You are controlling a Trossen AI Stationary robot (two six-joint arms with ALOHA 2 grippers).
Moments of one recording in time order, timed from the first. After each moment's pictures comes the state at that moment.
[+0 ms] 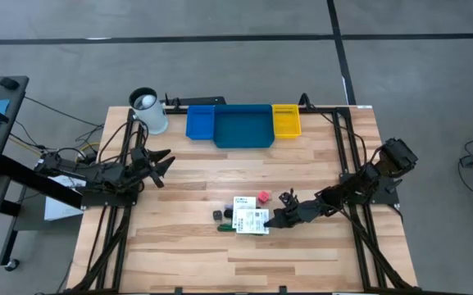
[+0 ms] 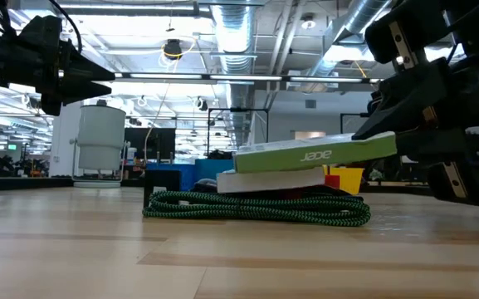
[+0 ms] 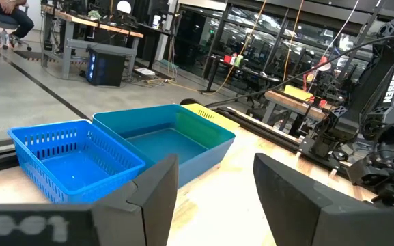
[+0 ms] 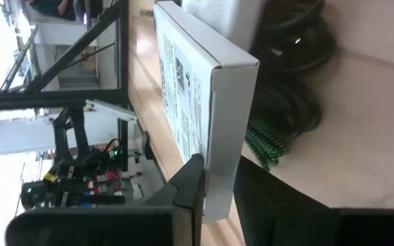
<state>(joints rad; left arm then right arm) -0.24 0.07 0.01 0.09 -0.80 -0.31 0.48 1.66 0.41 0.79 0.17 1.57</state>
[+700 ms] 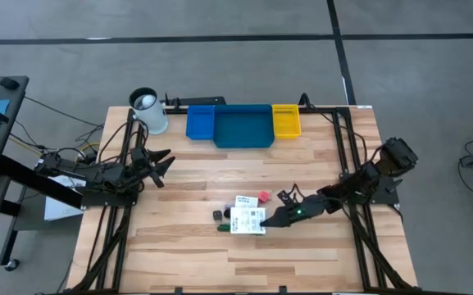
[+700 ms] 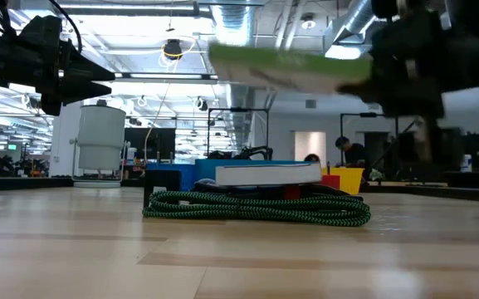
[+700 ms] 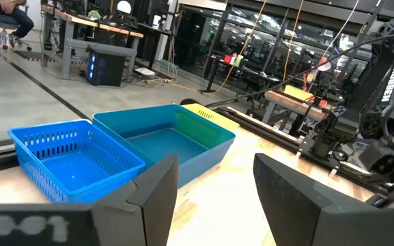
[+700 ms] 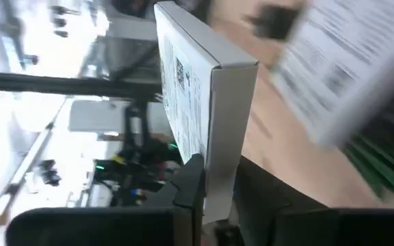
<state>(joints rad) -0.24 0.07 0.01 0.09 -0.80 -0.31 0.45 1.65 0.41 1.04 0.15 1.45</state>
